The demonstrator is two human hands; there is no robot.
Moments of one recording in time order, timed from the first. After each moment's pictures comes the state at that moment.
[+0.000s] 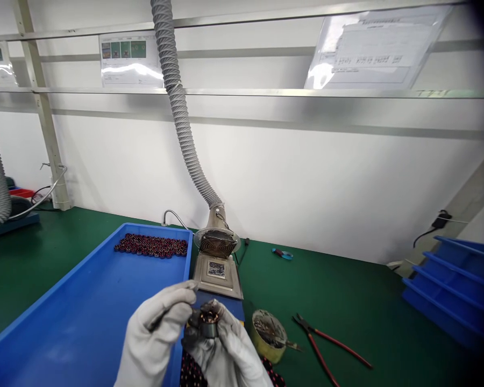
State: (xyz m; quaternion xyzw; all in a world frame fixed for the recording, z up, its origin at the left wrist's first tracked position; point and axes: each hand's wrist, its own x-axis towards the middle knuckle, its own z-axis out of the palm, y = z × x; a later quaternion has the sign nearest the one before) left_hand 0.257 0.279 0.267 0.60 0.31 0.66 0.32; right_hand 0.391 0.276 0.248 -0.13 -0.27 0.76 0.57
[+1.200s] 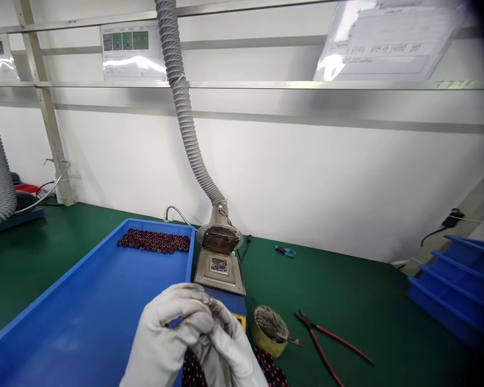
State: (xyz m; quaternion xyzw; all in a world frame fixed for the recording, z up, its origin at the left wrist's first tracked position) left_hand 0.266 0.274 0.275 0.64 0.31 0.63 0.32; right_hand 0.378 0.269 0.248 -0.13 -0.24 0.75 0.60
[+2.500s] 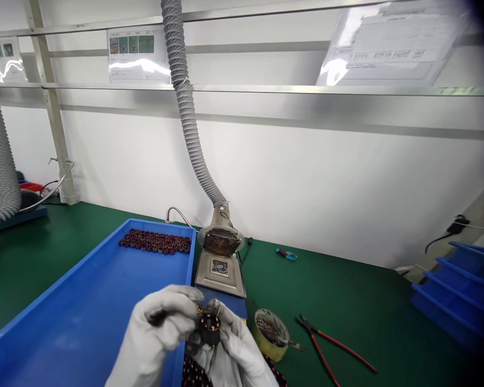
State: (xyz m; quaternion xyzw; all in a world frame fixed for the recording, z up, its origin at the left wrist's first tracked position) left_hand 0.257 0.269 0.273 0.50 0.31 0.66 0.48; right_hand 0.398 0.288 0.232 -0.18 -0.37 0.71 0.57
